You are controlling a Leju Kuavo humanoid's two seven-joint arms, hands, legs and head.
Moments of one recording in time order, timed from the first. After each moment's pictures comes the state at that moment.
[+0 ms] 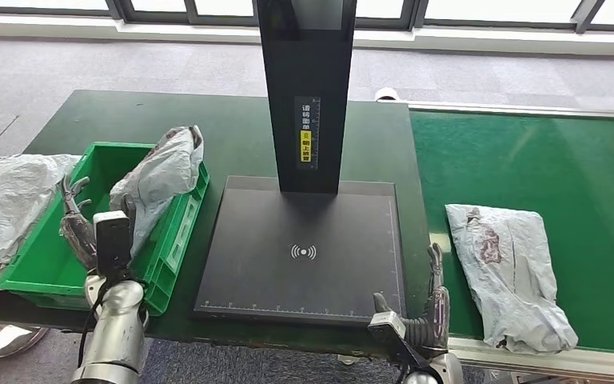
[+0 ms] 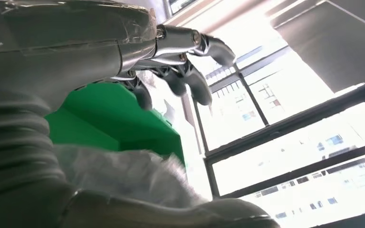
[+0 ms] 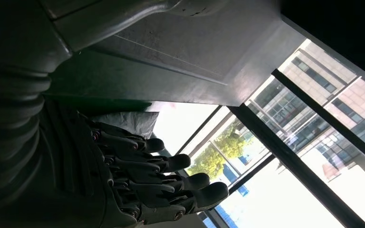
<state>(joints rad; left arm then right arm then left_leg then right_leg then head) -0.31 -0.17 0.27 -1.08 -0.35 0.69 -0.60 0.00 0.16 0.09 -0.91 0.56 -0.70 -0.70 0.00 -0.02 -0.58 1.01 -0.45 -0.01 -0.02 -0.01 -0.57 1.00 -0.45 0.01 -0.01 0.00</state>
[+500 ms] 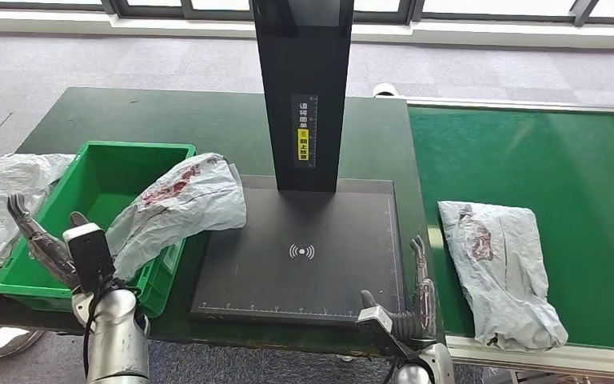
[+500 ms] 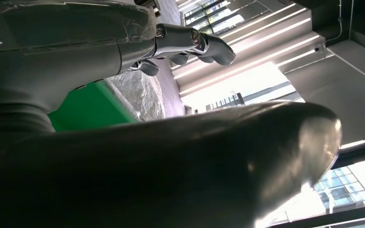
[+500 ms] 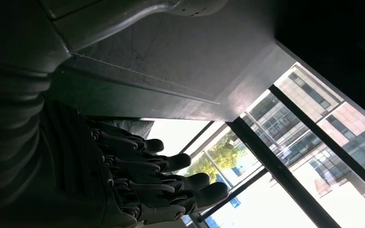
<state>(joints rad) -0.28 -0.32 0.48 -1.27 -0.42 0.70 -0.67 -0.06 0.16 0.14 -0.83 0.57 -0.70 -0.70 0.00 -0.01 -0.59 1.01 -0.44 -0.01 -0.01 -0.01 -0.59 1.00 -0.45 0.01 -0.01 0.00</state>
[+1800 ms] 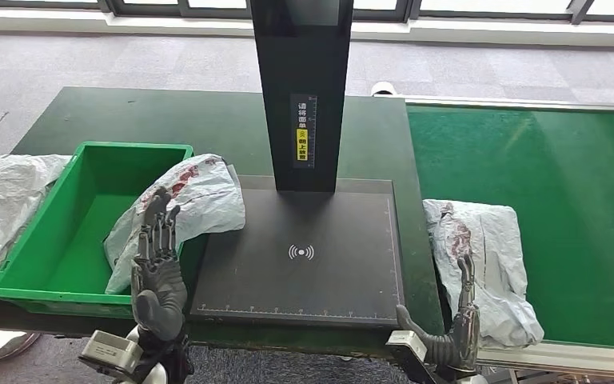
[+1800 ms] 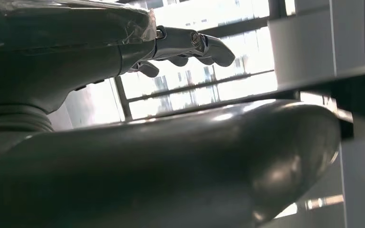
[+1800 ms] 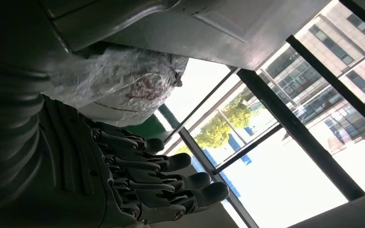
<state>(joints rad) 0.16 -0.24 -0.22 -1.77 -0.18 0.09 -0.67 0.16 0.16 -0.02 -1.17 0.69 -0.70 -0.66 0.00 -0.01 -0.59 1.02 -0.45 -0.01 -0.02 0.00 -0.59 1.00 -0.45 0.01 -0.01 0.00</state>
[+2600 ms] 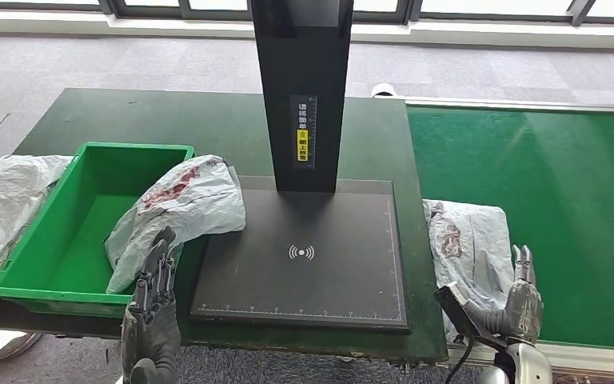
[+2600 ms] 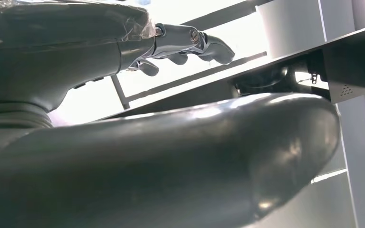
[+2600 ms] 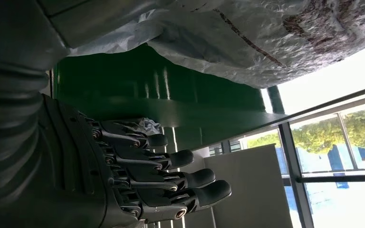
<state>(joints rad) 0.38 -0.26 -0.25 -1.97 -0.34 0.04 -0.70 -0.01 0.07 -0.34 -1.07 1.21 -0.47 -0.23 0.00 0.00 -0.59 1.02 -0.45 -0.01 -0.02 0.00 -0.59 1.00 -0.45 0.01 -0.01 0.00</state>
